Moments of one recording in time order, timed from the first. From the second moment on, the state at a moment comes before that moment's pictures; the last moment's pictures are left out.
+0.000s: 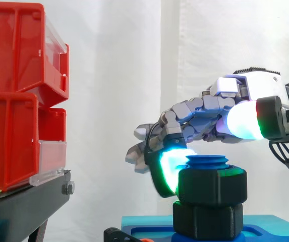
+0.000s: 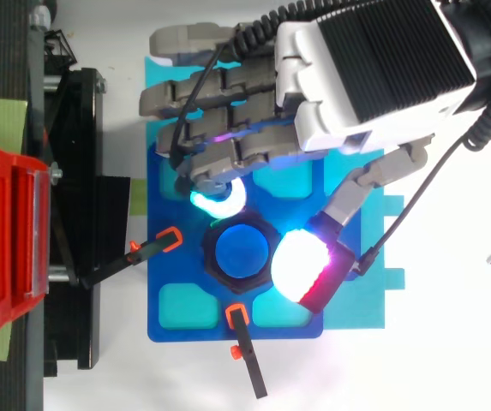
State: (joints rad) arm -0.06 -2.31 -1.13 -2.74 -2.03 -1.20
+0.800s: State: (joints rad) arm -0.10 -2.31 -1.04 -2.84 -2.08 -1.21
